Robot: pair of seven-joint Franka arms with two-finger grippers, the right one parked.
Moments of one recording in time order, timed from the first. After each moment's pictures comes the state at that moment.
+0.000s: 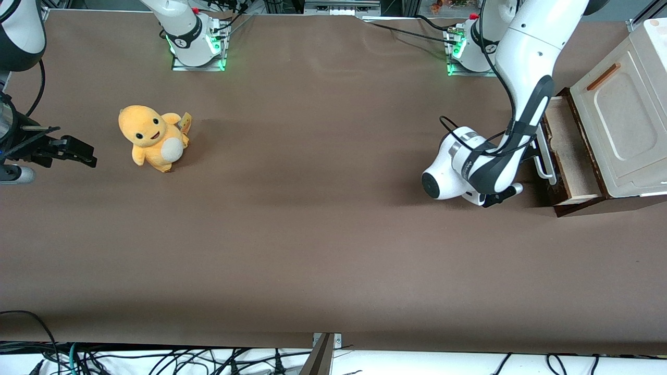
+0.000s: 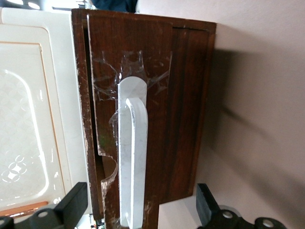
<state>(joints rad) -0.17 0.65 -0.24 -1.71 0.83 1.27 -1.04</state>
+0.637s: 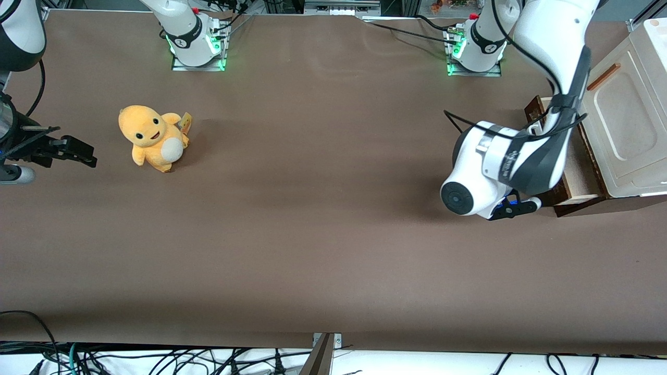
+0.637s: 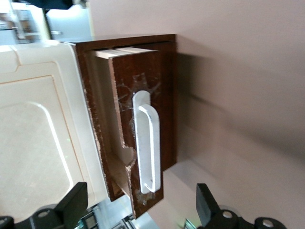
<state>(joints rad) -0.17 0.63 -0.24 -1.36 0.63 1.17 -0.67</state>
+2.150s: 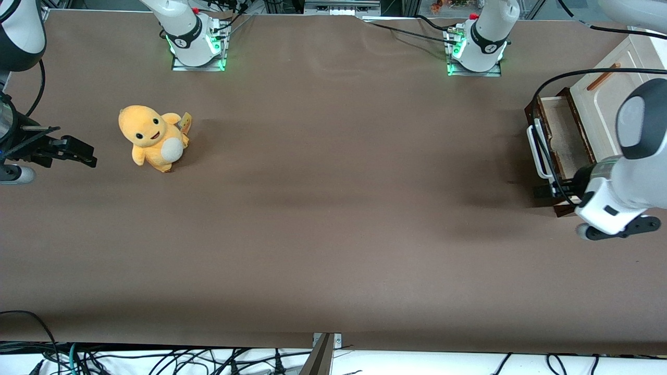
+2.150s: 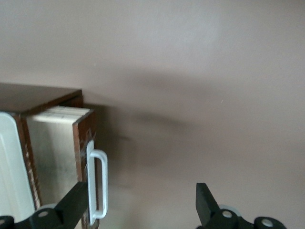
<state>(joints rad) -0.12 0.55 0.11 -1.06 -0.03 1.38 -0.21</state>
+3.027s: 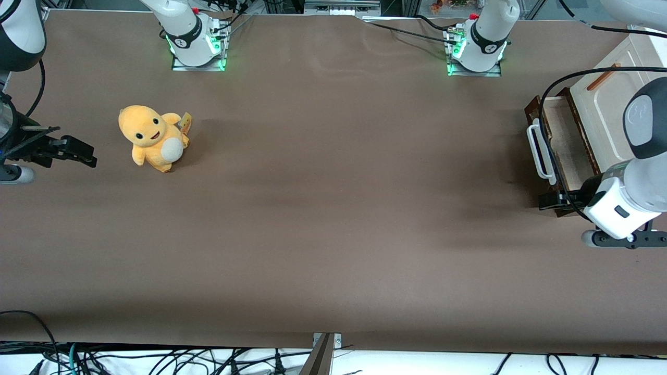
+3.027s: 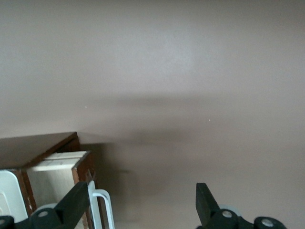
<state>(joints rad) -0.12 0.55 0.13 -1.06 -0.04 1.50 -0.03</state>
